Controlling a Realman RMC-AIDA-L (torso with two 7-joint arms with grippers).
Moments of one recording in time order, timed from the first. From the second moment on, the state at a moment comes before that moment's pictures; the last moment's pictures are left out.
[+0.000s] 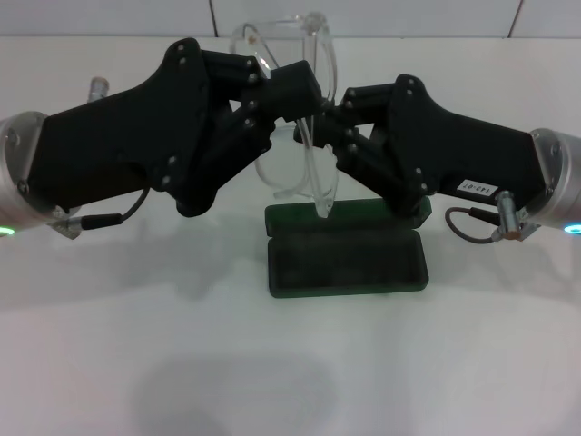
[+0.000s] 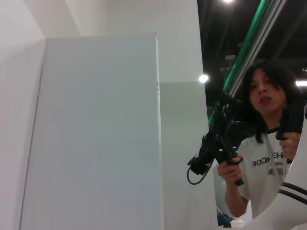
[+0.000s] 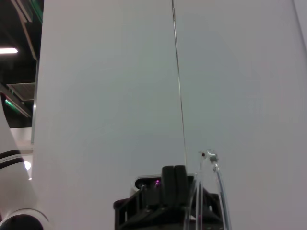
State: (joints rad) left arm -0.47 -2.08 1.16 0.71 1.14 1.93 -1.23; right arm 0.64 2.02 -1.68 -0.39 -0.69 -1.73 0.91
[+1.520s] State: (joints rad) left arm -0.29 -1.93 0.72 0.73 1.50 1.93 -1.41; right arm 0.43 2.01 -1.31 -1.74 -1.89 -1.64 1.94
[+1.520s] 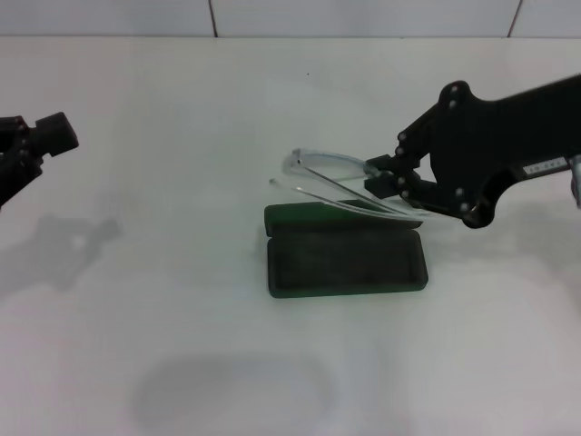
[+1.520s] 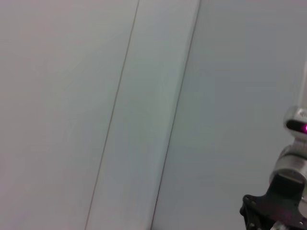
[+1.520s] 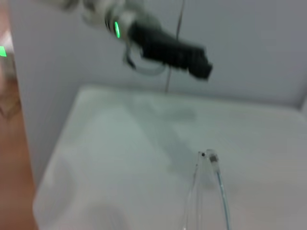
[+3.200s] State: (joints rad) left arm -0.23 -1.94 0.67 0.73 1.71 1.80 -1.21; right arm 0.65 2.03 -1.91 -1.56 -2.49 -1.33 2.20
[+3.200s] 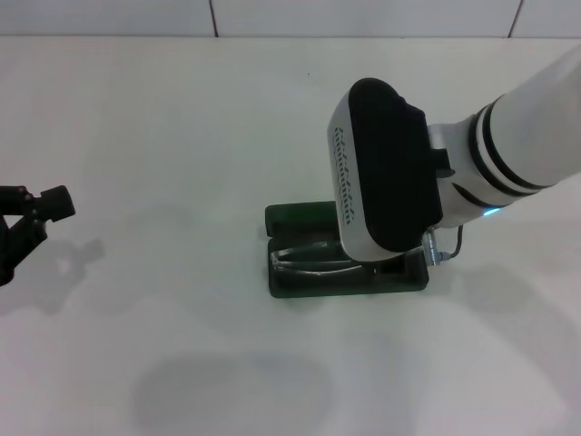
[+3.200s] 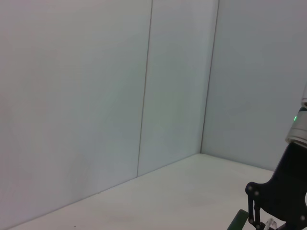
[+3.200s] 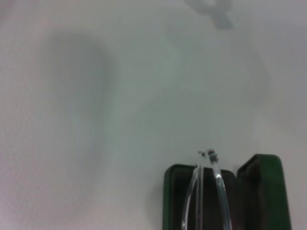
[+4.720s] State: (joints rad) left arm -0.26 -1.96 0.68 0.72 1.71 1.81 -1.21; right arm 0.66 2.03 -2.05 -1.49 -2.59 -1.17 2.35
